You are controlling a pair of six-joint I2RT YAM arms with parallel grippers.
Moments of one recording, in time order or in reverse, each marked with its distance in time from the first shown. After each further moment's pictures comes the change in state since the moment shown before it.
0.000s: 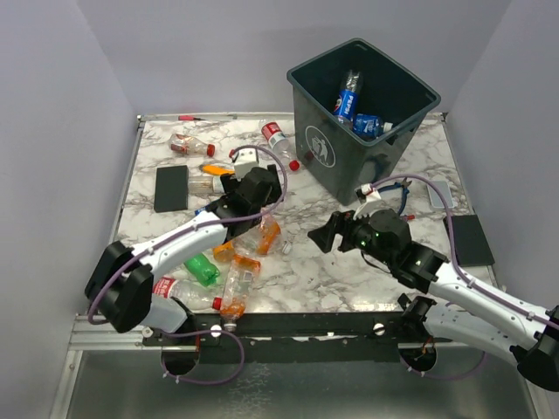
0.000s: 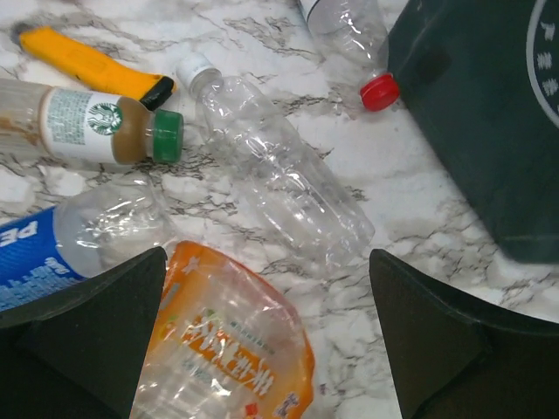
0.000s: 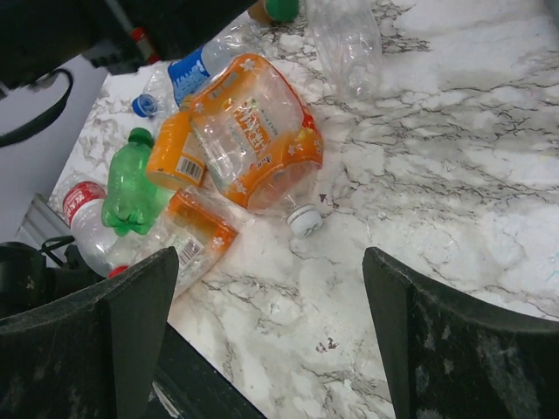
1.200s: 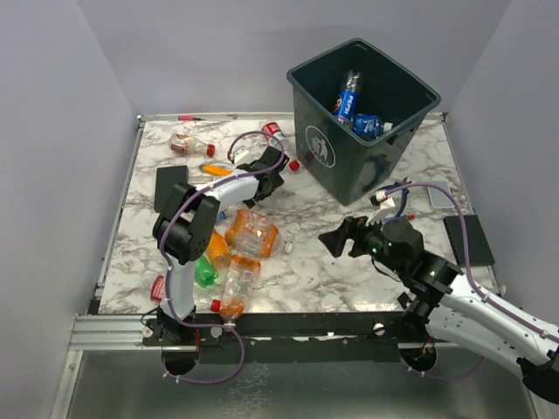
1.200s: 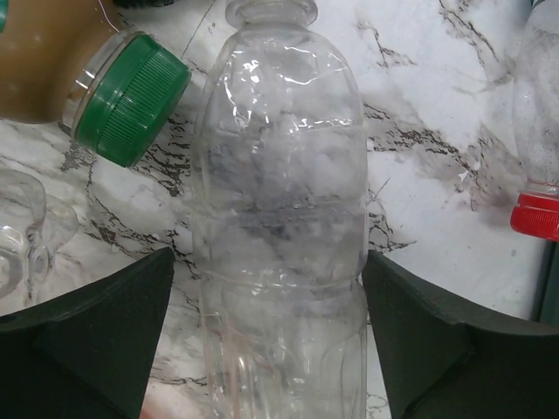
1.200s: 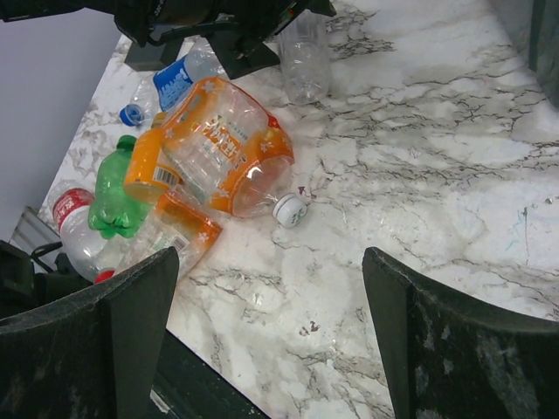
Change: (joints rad) left arm 0.192 0.649 0.473 -0.319 0.143 -0.606; right arm 0.000 -0.153 -0.048 -0.081 0.060 0.009
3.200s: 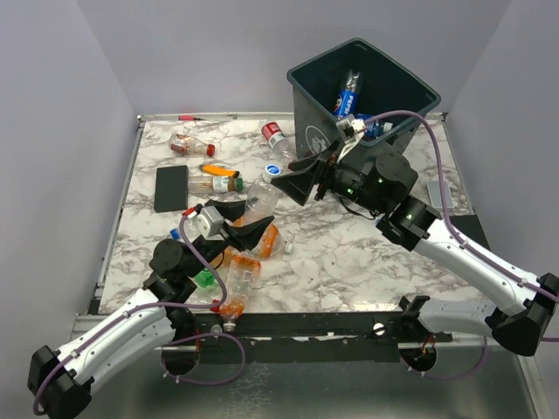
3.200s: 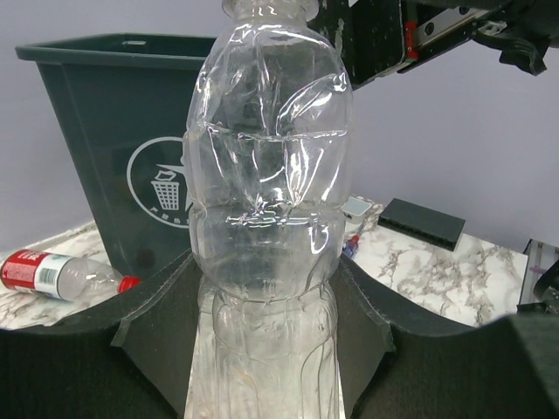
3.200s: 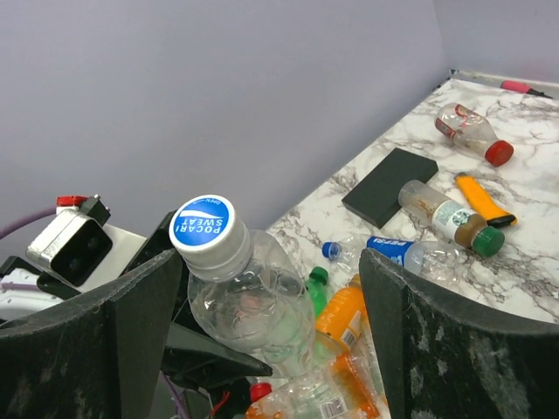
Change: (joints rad) left arm -0.190 -1.426 -1.033 1.026 0.642 1.046; right arm 0.000 0.466 0.608 0.288 -0.367 -0.069
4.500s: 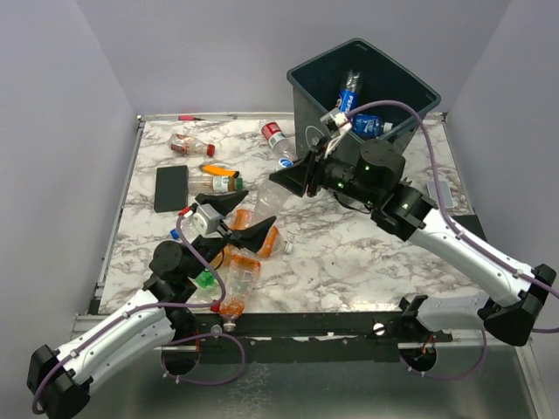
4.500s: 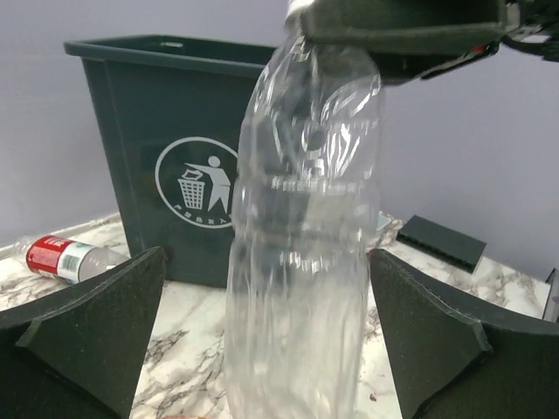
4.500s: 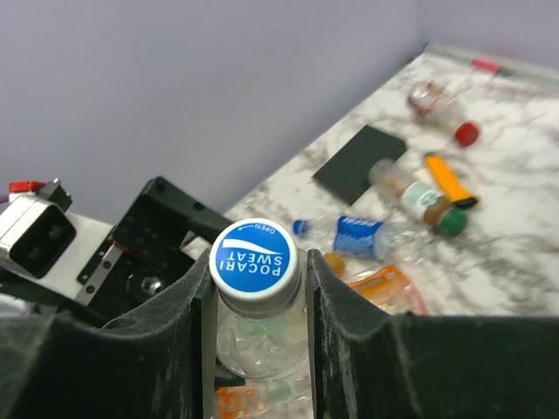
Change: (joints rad) left arm -0.013 -0.001 -0.009 0.007 -0.096 -0.010; right arm 0.017 0.098 0.116 -0.132 -0.019 -0.069
